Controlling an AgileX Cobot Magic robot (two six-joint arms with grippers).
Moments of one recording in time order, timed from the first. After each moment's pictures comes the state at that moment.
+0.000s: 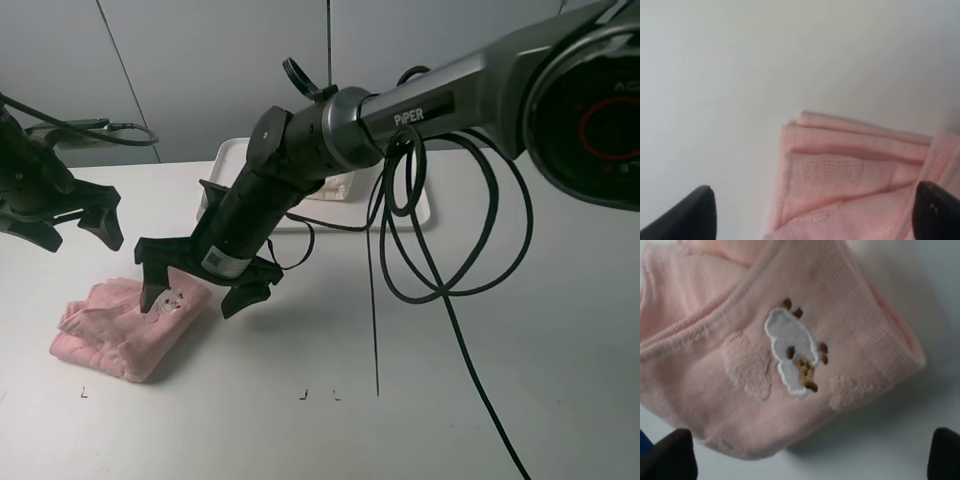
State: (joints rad) left arm -0.05 1.79 -1.11 -0.07 0.83 0.05; right arm 0.83 2.32 -1.61 0.84 0.77 -0.05
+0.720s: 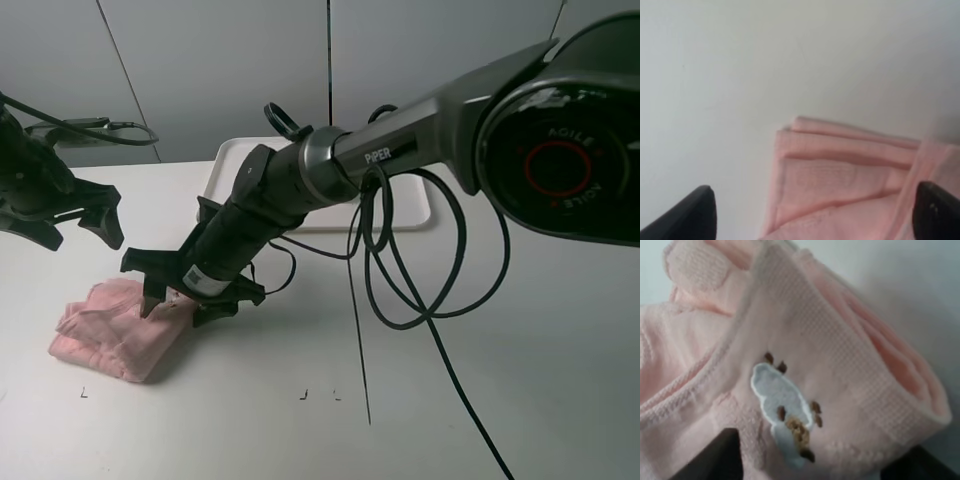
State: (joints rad) left arm -0.05 1.79 -1.11 -0.07 0.82 0.06; right arm 0.88 2.38 -1.61 0.96 0.60 -0.04
